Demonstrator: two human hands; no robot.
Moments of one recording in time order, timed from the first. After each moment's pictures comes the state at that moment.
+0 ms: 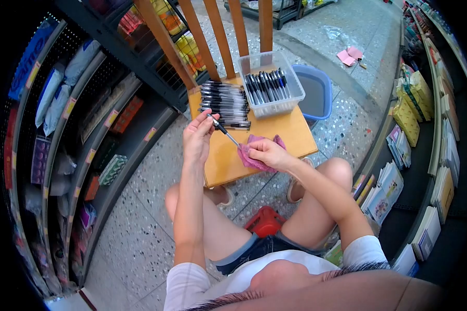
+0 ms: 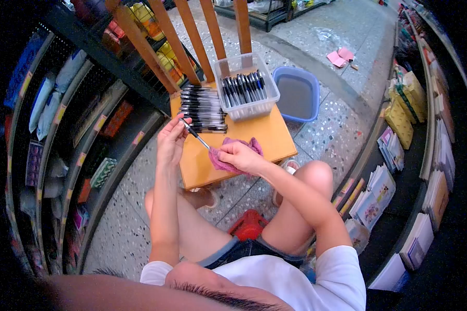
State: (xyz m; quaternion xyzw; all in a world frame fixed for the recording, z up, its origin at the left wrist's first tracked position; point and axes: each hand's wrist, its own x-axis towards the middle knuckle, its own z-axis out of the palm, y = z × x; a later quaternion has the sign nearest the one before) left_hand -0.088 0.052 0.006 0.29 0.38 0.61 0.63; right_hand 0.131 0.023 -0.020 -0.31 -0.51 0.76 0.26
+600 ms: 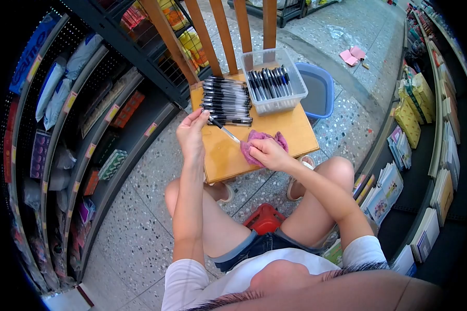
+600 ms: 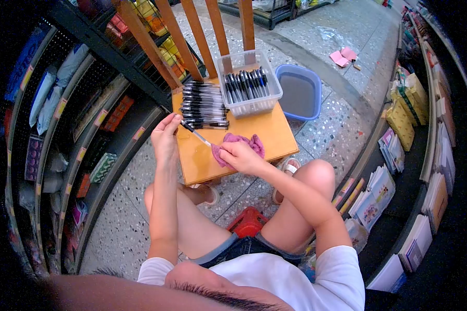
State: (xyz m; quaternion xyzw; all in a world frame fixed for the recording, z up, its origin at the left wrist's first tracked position) left_hand -0.087 0.051 0.006 0.26 0.49 0.67 0.49; right_hand 0.131 0.016 -0.008 -0.33 -0.72 0.54 0.30
